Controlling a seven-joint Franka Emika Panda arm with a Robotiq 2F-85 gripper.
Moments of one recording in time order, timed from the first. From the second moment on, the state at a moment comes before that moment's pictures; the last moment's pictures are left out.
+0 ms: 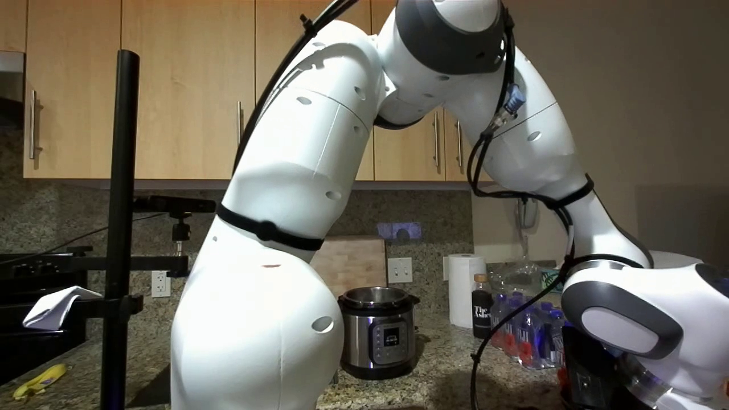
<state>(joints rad) -0.16 0.36 -0.22 -2.29 1.09 2.41 -0.18</state>
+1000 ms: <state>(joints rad) -0.18 0.36 -0.19 -2.24 1.09 2.25 -0.19</state>
